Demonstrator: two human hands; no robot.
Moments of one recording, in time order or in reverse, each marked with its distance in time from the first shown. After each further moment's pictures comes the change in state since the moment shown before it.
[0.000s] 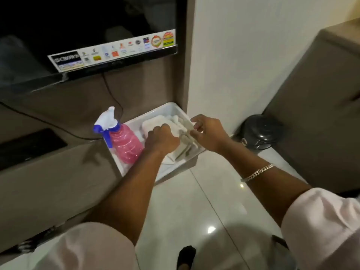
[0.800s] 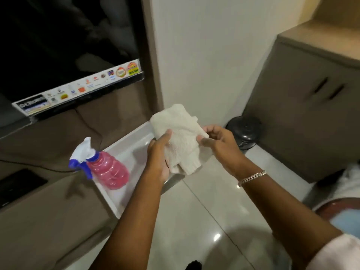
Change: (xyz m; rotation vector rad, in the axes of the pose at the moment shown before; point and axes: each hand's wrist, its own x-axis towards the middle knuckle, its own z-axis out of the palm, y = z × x) left_hand -0.032 0.056 0.008 -1.527 -0.236 -0.131; right_hand -0.069 0.014 -0.067 0.871 0.214 0.243
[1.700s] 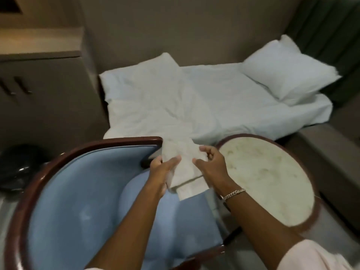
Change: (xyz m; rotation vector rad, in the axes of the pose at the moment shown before) left_hand -0.403 -0.505 0.357 0.662 -1.015 -0.531; right_hand -0.600 0.171 -0.437 0.129 1.459 0.187
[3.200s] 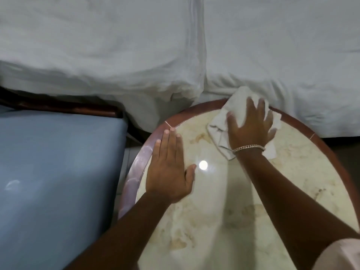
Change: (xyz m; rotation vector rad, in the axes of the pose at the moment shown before) left_hand 0.340 -0.366 0.237 1.635 0.291 0.450; right_hand 0.481 0.332 -0.225 -1.054 0.078 -0.230
